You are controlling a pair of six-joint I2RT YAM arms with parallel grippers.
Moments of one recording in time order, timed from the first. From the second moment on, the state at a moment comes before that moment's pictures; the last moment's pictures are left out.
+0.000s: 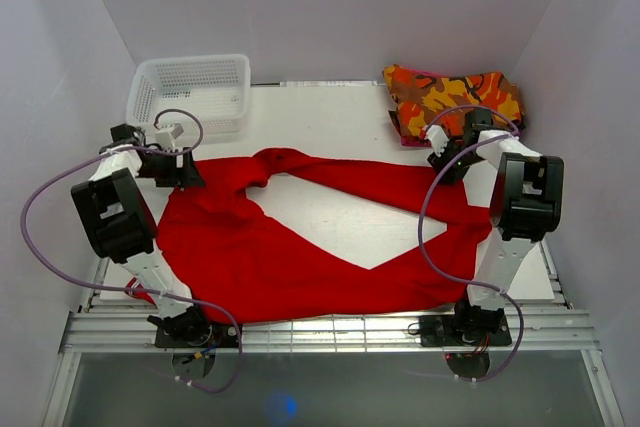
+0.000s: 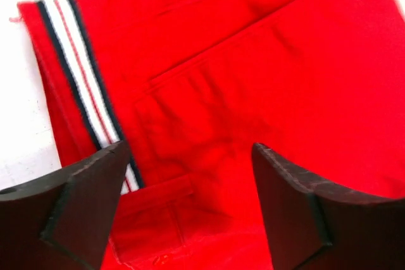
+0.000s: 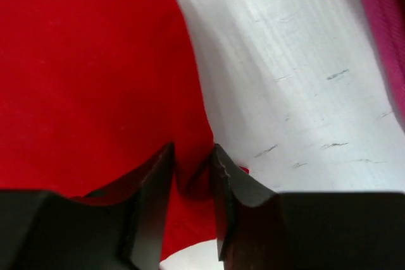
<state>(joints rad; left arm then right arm) 0.40 1.85 1.31 -0.70 0.70 0.49 -0.09 1.97 1.36 -0.64 -0.41 -1.02</state>
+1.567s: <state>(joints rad) 0.47 2.11 1.57 -0.65 0.38 0.36 -0.55 1.32 0.84 -0.46 -0.47 -1.66</state>
